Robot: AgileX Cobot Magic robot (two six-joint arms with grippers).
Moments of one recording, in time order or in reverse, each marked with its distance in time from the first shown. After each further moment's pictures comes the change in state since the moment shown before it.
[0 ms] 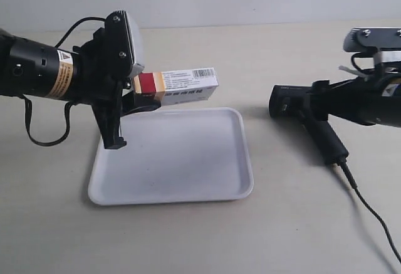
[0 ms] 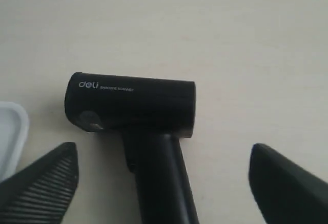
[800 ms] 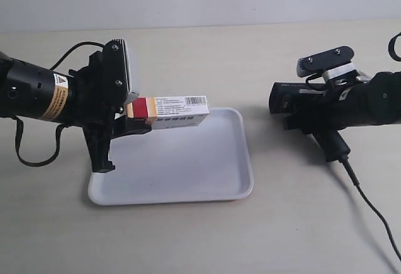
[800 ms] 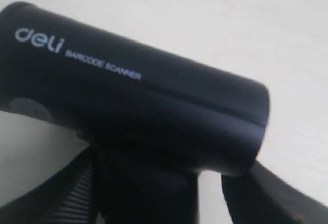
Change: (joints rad) left arm 0.003 -0.004 0.078 0.040 0.024 0.004; right arm 0.000 0.318 -0.183 -0.007 0.008 -0.248
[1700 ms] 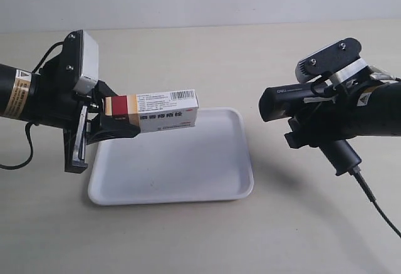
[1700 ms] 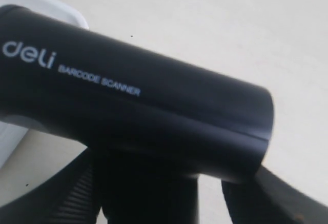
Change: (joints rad) left arm 0.209 0.030 0.013 -0.014 -0.383 0.074; right arm 0.106 -0.313 0.151 -0.004 0.133 -0.090
